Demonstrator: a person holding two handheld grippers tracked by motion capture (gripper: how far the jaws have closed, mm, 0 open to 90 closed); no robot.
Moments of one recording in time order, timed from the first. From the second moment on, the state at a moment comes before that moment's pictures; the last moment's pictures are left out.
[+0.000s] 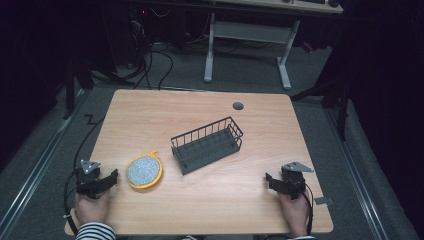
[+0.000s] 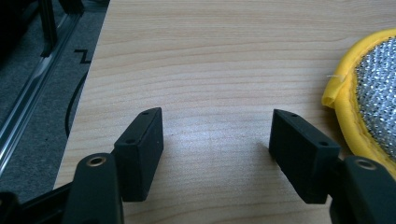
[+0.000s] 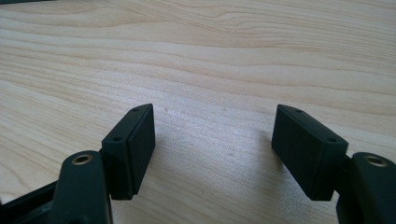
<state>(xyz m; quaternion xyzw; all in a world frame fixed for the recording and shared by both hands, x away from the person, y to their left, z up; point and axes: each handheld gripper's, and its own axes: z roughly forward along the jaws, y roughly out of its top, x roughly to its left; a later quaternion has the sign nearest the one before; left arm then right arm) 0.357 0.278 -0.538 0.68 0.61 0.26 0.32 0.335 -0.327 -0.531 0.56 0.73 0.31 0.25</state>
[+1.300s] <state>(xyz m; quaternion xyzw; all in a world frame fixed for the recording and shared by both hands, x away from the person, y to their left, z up) 0.359 0.223 -0.451 0.73 0.53 0.17 0.40 0.335 -0.327 -0.530 0.56 0.73 0.31 0.25</state>
